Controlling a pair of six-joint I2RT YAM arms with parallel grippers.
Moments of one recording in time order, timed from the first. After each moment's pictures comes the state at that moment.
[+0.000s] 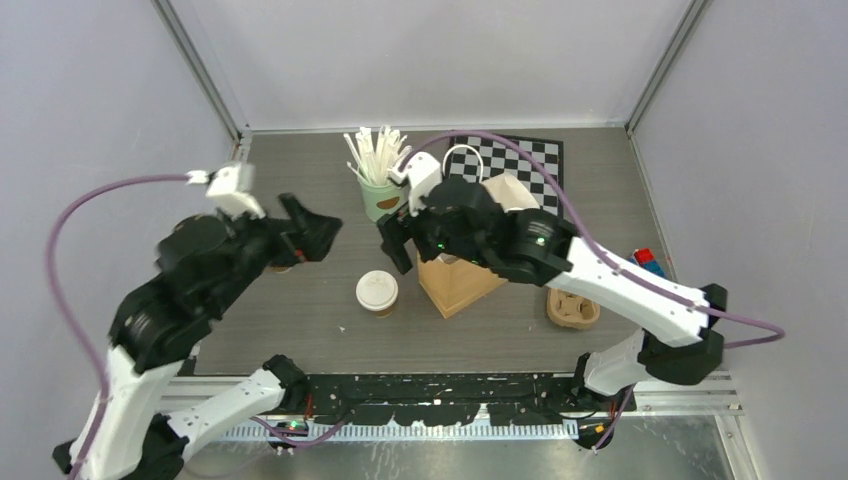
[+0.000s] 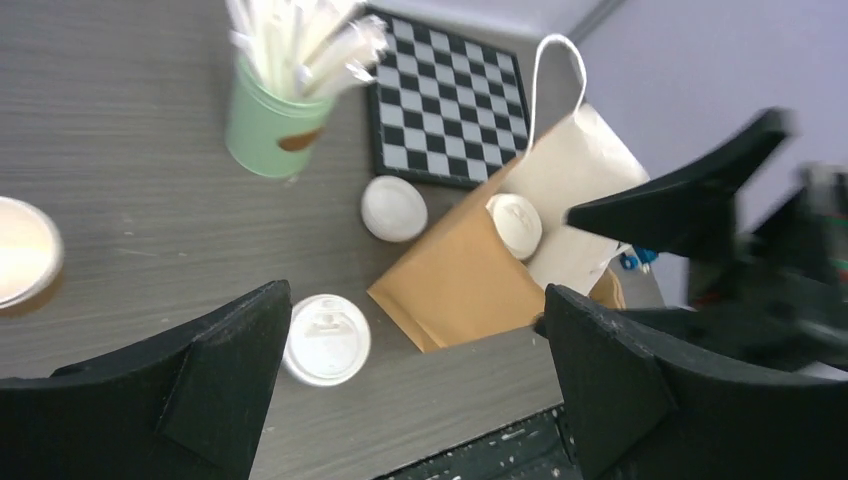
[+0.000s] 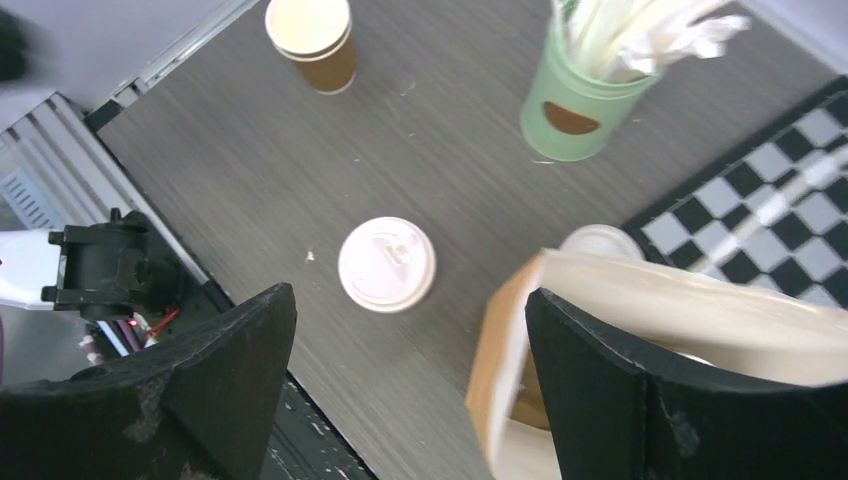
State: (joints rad) left arm -0.69 0.85 1.46 -0.92 -0.22 -0.57; right arm 1.15 1.40 1.72 -0.77 0.30 0.19
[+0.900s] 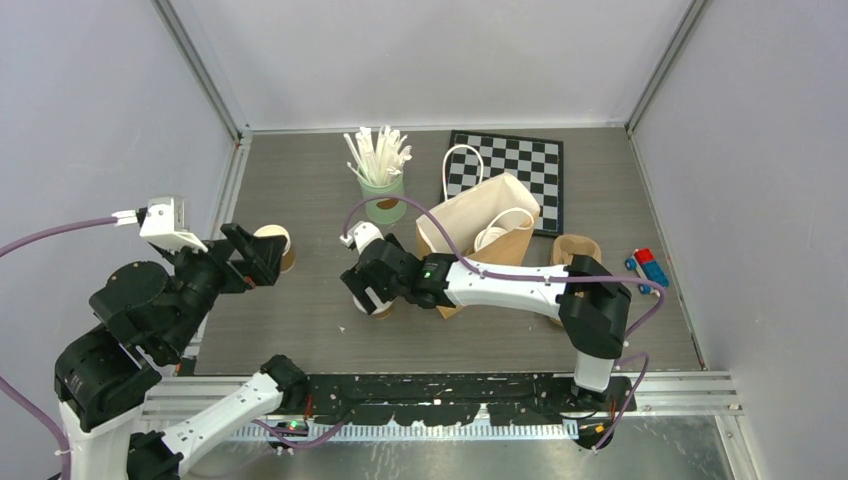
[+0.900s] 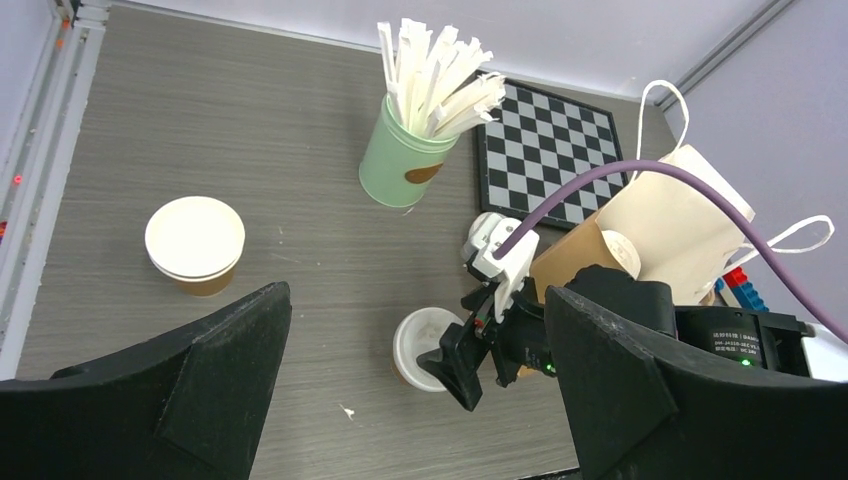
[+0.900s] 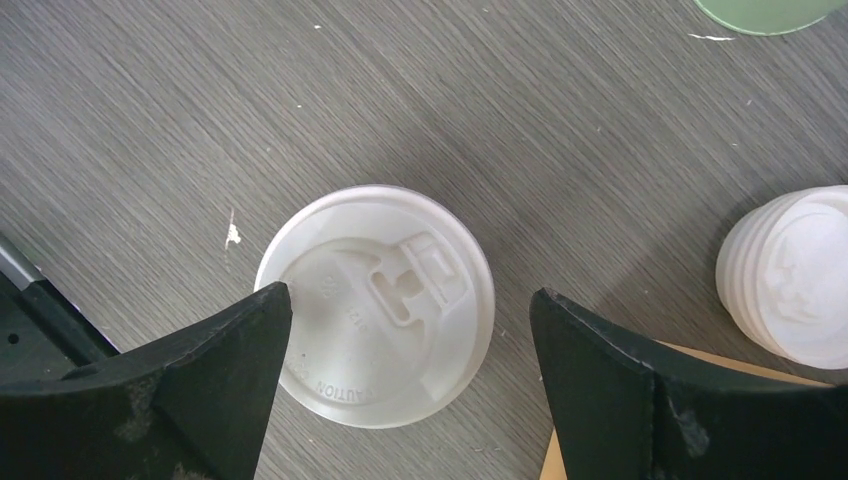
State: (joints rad) left arm -0.69 0.63 1.53 -1.10 -0.47 -0.45; right arm 1.18 1.81 1.37 -0.30 0.28 0.25
